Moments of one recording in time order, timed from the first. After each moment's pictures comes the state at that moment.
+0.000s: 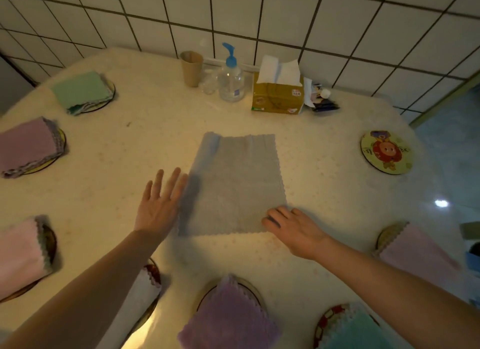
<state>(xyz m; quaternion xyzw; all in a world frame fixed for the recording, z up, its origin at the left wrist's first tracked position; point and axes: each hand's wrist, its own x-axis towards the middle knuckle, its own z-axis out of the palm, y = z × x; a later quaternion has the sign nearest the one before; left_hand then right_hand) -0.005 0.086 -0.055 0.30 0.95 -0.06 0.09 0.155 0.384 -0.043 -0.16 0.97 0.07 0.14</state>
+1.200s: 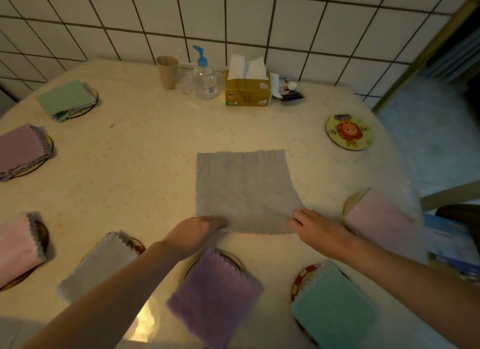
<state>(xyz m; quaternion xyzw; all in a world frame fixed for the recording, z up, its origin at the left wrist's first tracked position) 0.105 0.143 -0.034 0.49 0.83 0.10 0.24 0.266 0.427 -0.003 -0.15 0.98 0.07 0.09</state>
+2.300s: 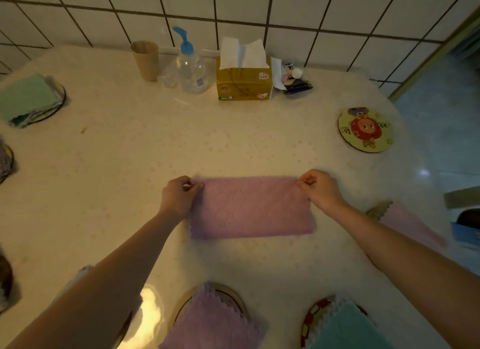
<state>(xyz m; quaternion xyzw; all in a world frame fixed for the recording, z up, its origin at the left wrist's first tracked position) -0.012 0.205 -0.074 0.02 0.88 0.41 0.23 0.144 0.499 -0.064 0.37 0.85 -0.38 -0.01</state>
